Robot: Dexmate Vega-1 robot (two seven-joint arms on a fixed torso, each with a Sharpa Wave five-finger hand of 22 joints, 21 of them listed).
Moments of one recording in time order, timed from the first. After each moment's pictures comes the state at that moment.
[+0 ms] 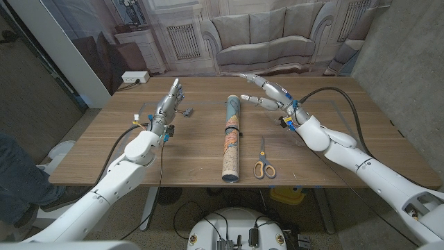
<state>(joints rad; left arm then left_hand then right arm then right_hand) 1.08 0.65 0.29 -1.70 -0.58 -0.24 0.16 0.48 0.00 -0.10 0.11 0.36 -0.03 0.06 0.20 0.18 -0.02 0.01 0.21 0.18 -0.07 0.00 0.19 0.18 -0.12 -0.03 0.22 0.17 -0.75 -0.65 -0.54 -1.44 -0.52 0.71 -0.41 0.42 0.04 0.20 -0.13 0.30 0.24 -0.13 0.20 0.19 0.27 -0.16 0.21 0.18 0.21 -0.04 0.19 0.18 0.30 -0.04 0.36 0.17</state>
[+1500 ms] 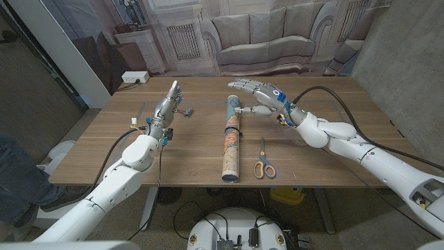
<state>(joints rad) 1.15 0.66 0.26 -1.77 -0.57 -0.23 0.19 0.48 0.01 -0.12 0.11 0.36 -0.02 0.06 0.20 0.18 -0.02 0.01 0.21 0.18 -0.07 0.01 0.19 0.18 -0.12 -0.03 0.21 0.17 -0.65 -0.73 -0.64 -1.48 -0.85 0.64 -0.58 0.43 0.02 0.19 -0.13 0.34 0.24 -0.15 0.20 0.19 0.28 -0.18 0.21 0.18 0.23 -0.04 0.19 0.18 0.32 -0.04 0.32 0.17</state>
